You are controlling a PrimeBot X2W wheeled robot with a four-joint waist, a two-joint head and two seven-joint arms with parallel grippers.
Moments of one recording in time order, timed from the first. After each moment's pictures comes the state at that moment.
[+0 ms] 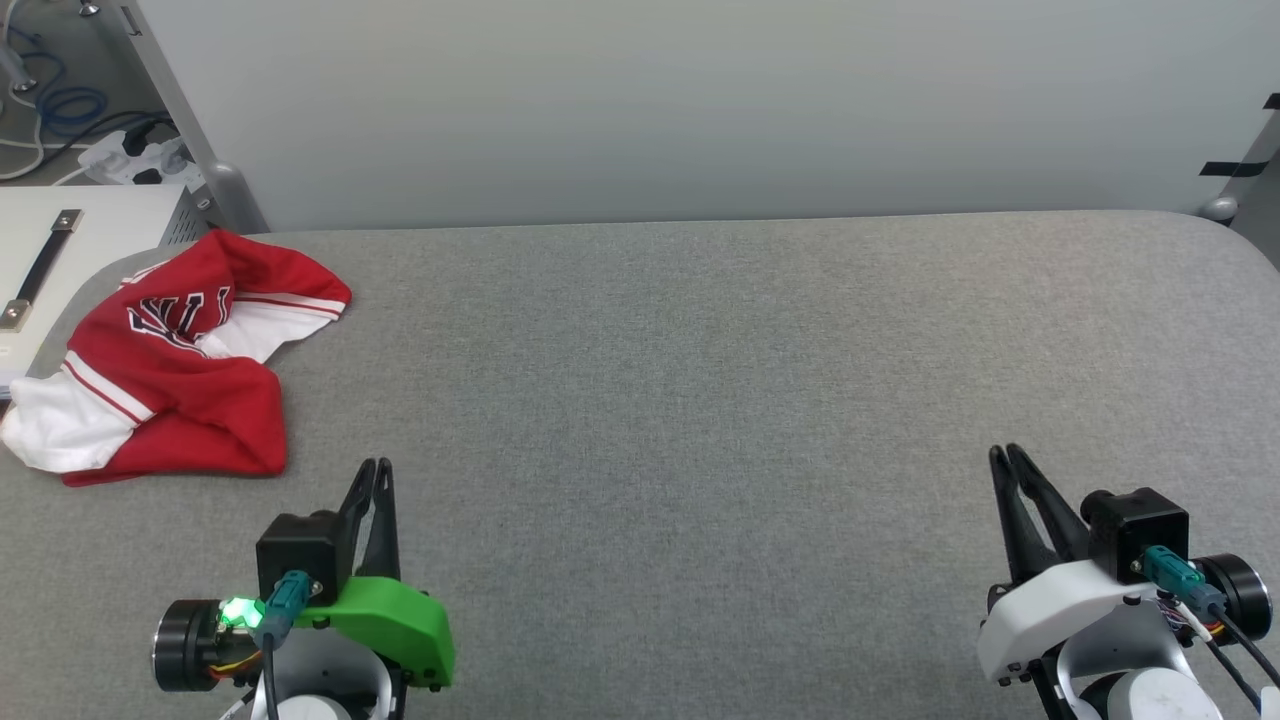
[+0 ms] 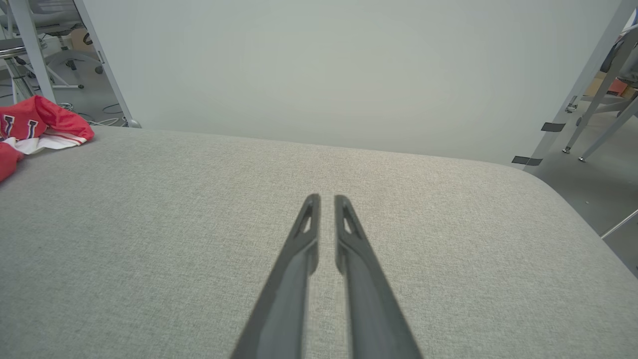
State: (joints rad) left arm 0.02 0.06 0.00 0.00 -0.01 0.00 0.00; right arm -0.01 -0.05 0.00 0.00 0.01 0.13 0.00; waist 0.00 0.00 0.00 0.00
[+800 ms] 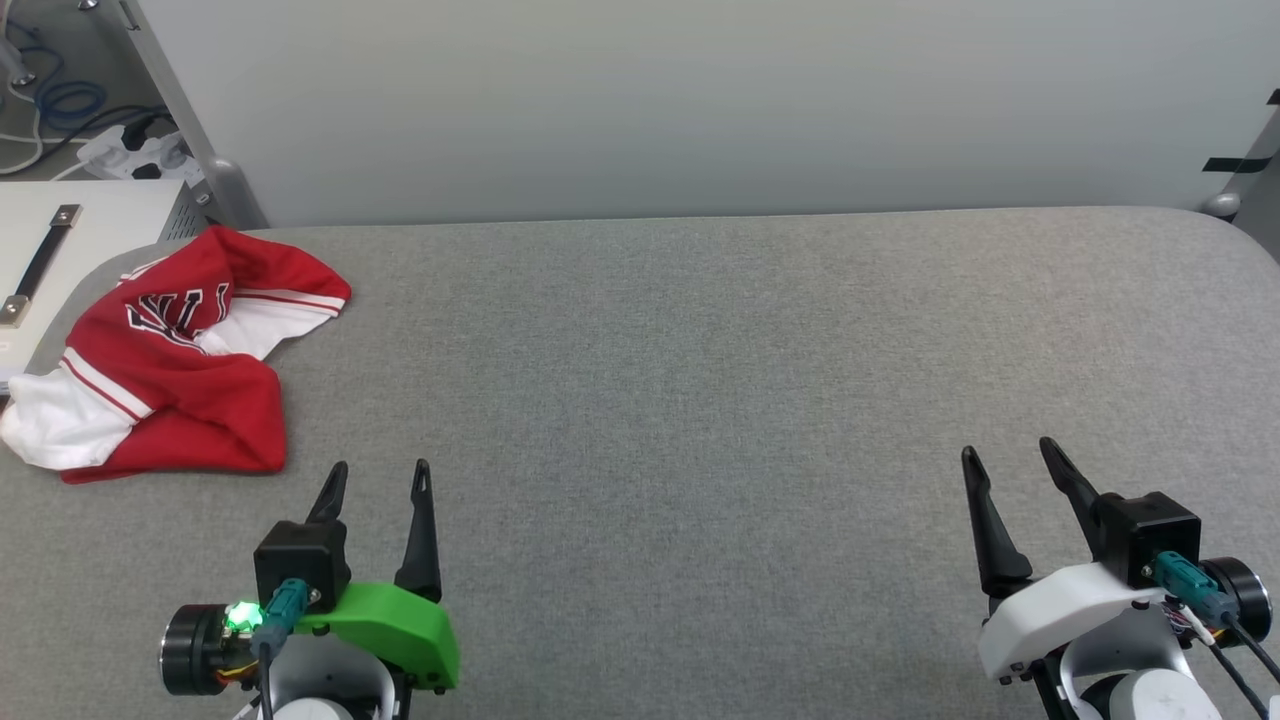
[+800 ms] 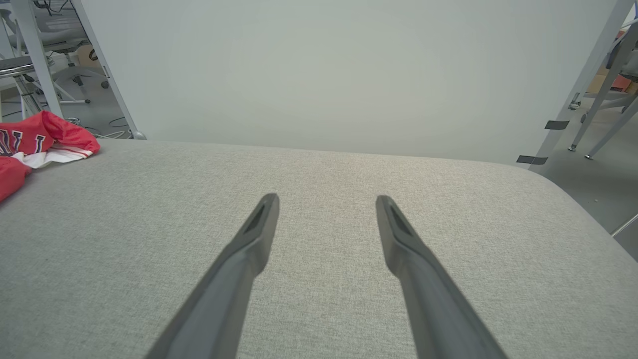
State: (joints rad) left arm 0.02 0.06 -0.01 0.02 -0.04 0.00 -0.04; right arm -0.01 -0.05 0.00 0.01 0.04 0.13 -0.04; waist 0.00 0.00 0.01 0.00
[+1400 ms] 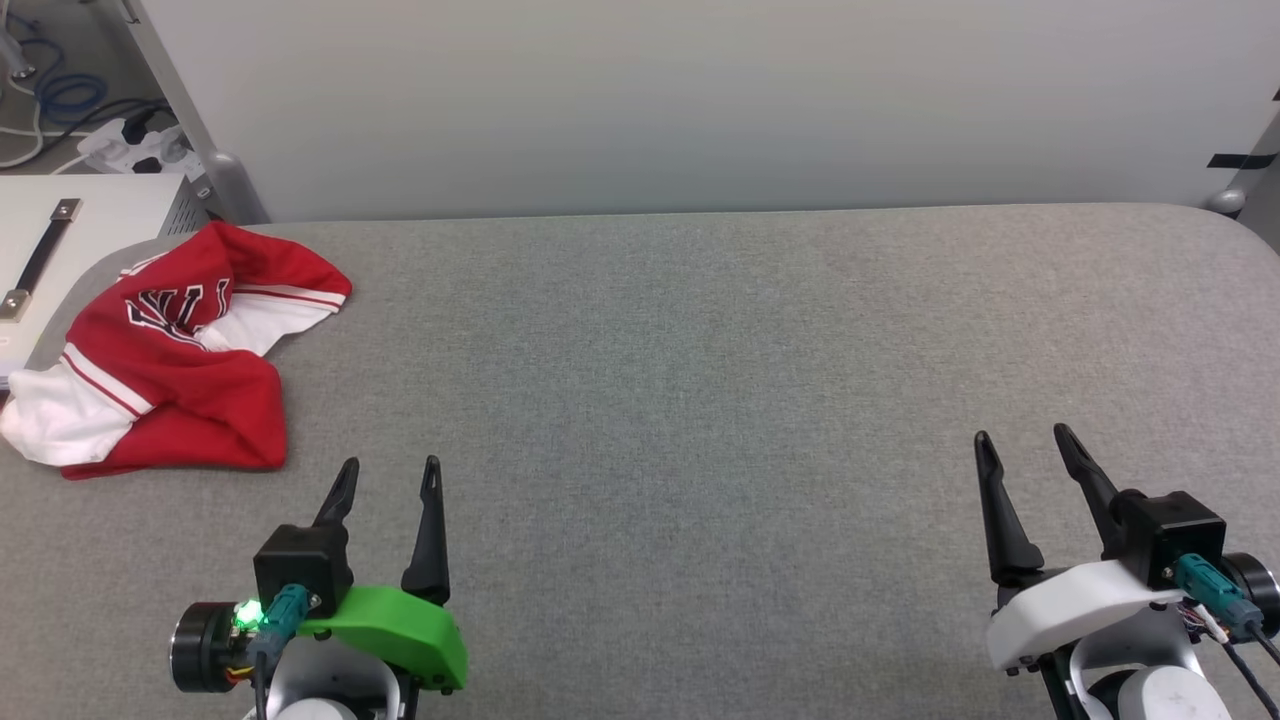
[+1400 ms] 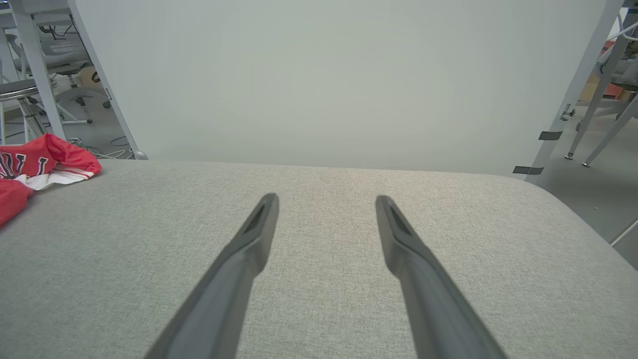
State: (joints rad) left arm 0.02 0.06 -0.02 0.03 -0.08 -0.02 -0.07; right arm -0.01 -0.05 -0.01 -0.01 0.06 0.13 -0.08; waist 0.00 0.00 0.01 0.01
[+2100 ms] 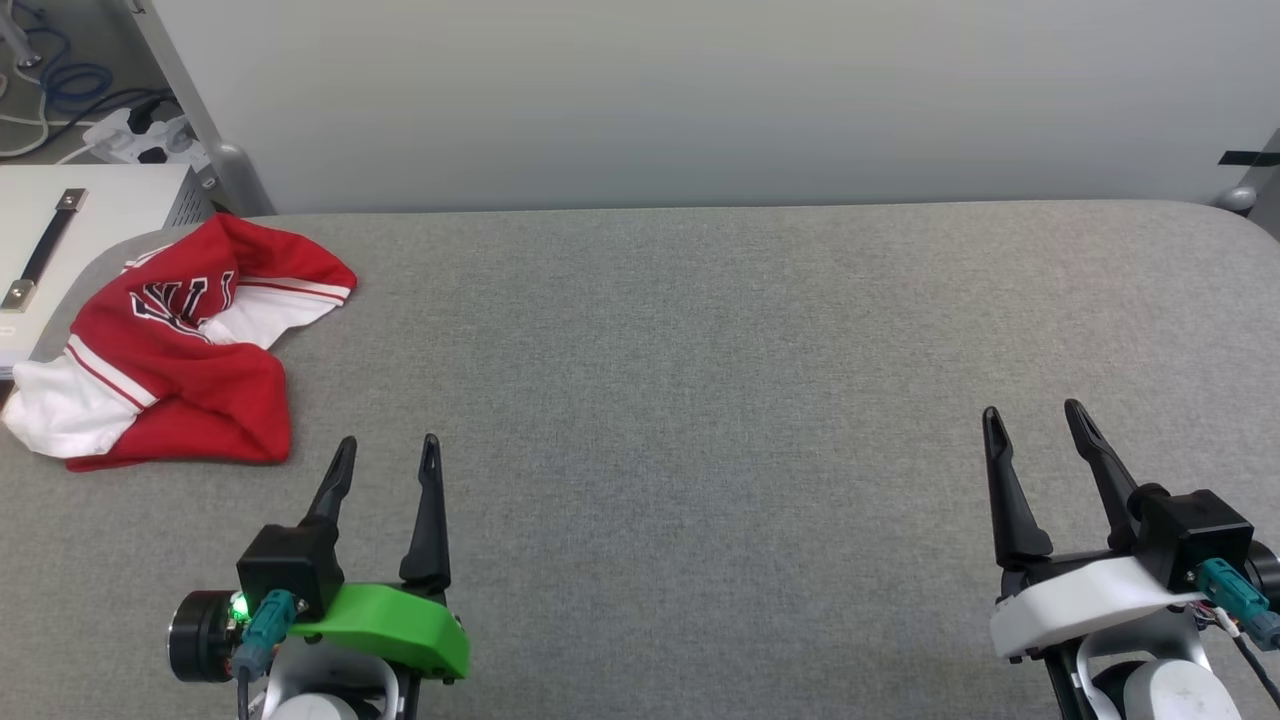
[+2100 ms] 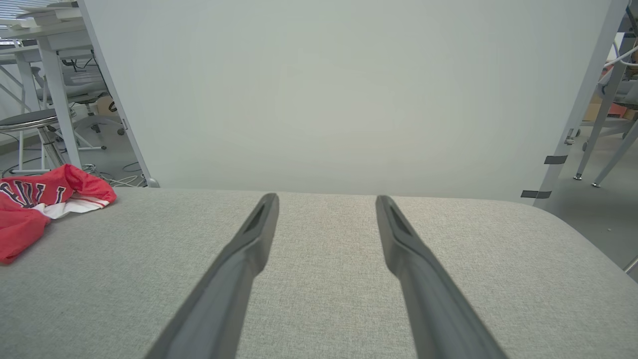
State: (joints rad) left arm 0.02 0.06 -0.03 -0.02 -0.12 -0.03 -0.12; right arm -0.01 -0.05 0.00 -0.05 0.09 0.13 -0.13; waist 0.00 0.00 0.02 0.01
